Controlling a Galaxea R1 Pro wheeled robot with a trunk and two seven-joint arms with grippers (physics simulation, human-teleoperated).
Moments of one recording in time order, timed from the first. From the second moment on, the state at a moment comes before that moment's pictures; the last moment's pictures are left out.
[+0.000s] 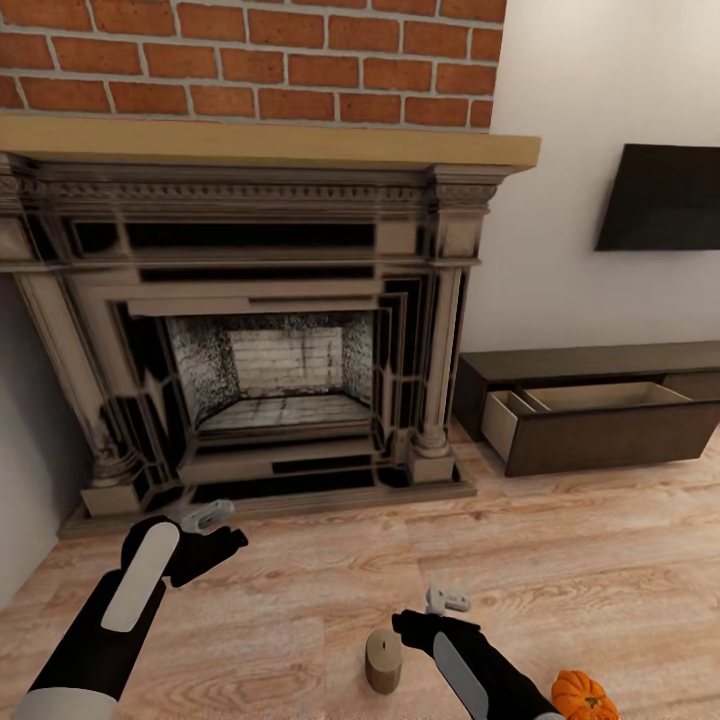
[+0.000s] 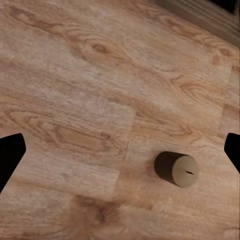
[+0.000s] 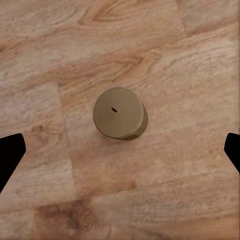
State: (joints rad) left arm -0.45 0.11 0.00 -1.30 1.02 0.95 0.76; right arm -0.46 0.08 0.38 -0.62 -0.60 0.35 -0.25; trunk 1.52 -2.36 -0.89
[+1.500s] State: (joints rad) left arm -0.45 0.11 0.00 -1.19 0.82 0.95 0.75; right arm -0.62 0.13 0.45 -0.51 -0.57 0.52 -0.29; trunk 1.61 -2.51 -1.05
